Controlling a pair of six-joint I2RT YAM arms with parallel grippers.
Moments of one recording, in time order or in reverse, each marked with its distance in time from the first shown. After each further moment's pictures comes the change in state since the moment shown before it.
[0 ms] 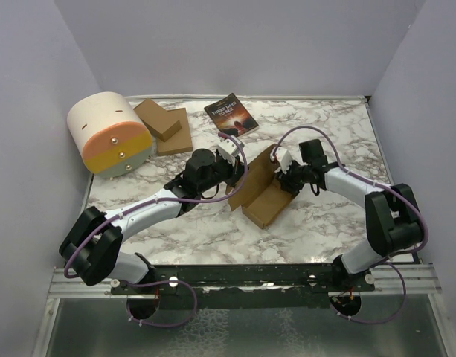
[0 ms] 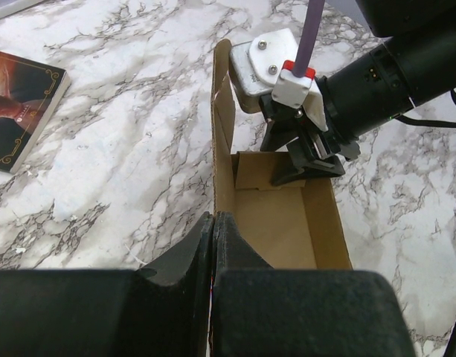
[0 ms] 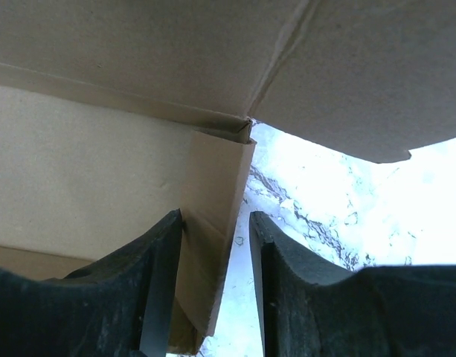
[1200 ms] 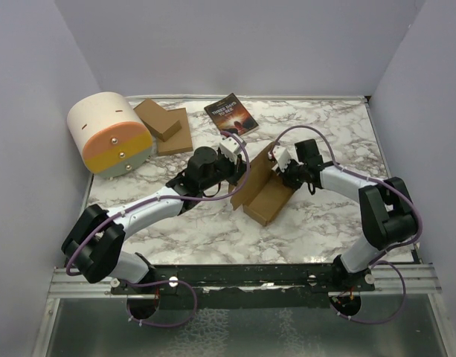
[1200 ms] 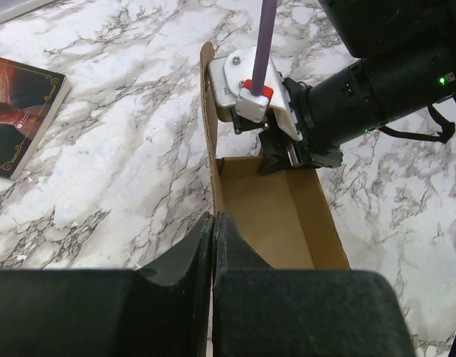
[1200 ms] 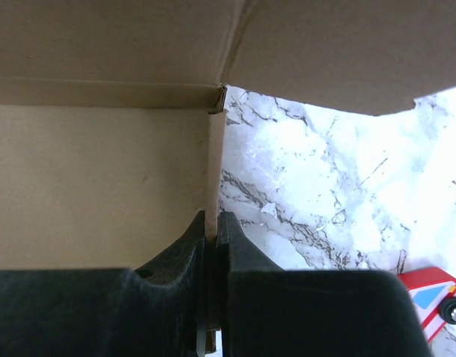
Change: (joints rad) left arm 0.000 0.023 0.030 -0.009 0.000 0.007; right arm -0.003 0.060 0.018 0.034 0.085 0.060
